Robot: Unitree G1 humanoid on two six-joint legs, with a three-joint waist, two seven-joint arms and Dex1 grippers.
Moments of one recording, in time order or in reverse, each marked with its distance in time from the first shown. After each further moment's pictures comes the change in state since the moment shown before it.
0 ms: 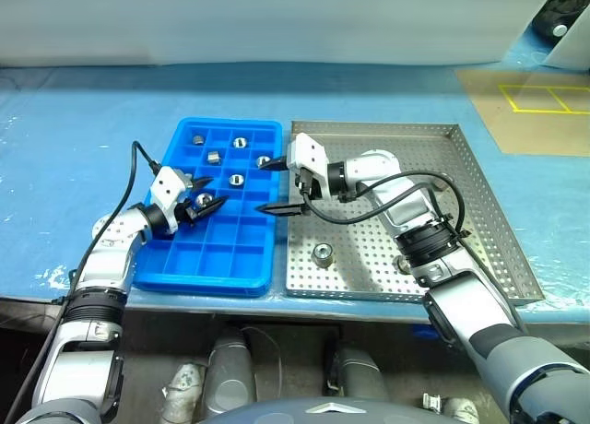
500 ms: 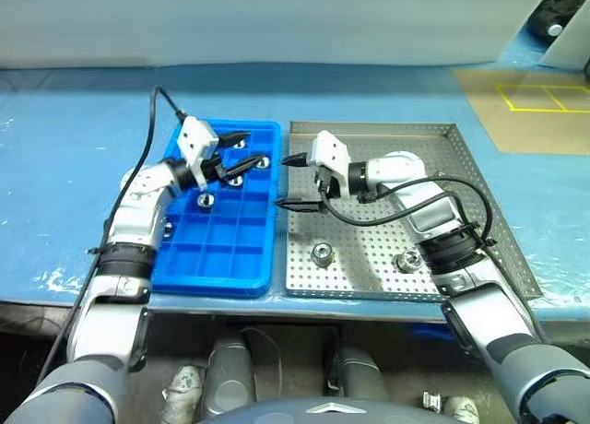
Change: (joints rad) left arm -0.306 -0.129 -0.052 0.067 -0.060 0.030 -0.104; right arm 0.095 -0.126 -0.061 -0.177 0.001 0.111 -0.074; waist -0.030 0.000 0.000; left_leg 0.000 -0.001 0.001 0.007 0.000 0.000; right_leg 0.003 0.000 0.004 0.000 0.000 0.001
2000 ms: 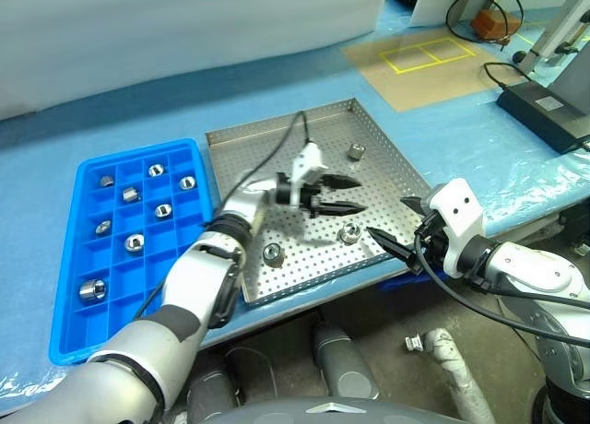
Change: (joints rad) left arm -0.269 -0.346 -0.016 0.562 0.128 -0.123 -0.436; right arm 0.705 -0.224 -0.507 -0.972 0.271 0.714 -0.480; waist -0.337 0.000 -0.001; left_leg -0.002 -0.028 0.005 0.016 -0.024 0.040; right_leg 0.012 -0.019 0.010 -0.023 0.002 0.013
